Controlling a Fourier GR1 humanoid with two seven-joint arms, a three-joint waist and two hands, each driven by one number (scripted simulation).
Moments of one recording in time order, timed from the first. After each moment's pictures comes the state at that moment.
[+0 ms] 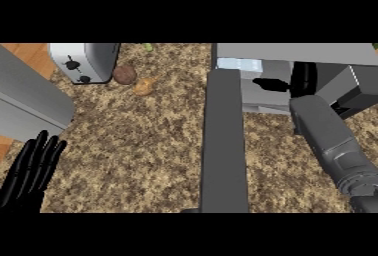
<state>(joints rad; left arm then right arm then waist) 0.32 0.05 0.04 -2.16 0.06 -0.28 -0.04 -1.01 -0.26 -0.20 -0.13 0.23 -0.71 -0.64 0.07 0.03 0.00</state>
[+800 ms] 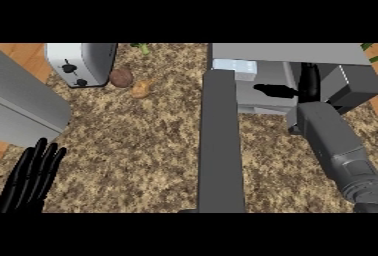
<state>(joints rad) 0.38 0.02 0.02 -2.20 0.05 -0.27 -0.04 -0.95 -0.27 -0.28 -0.19 0.13 -0.42 -0.76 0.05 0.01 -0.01</state>
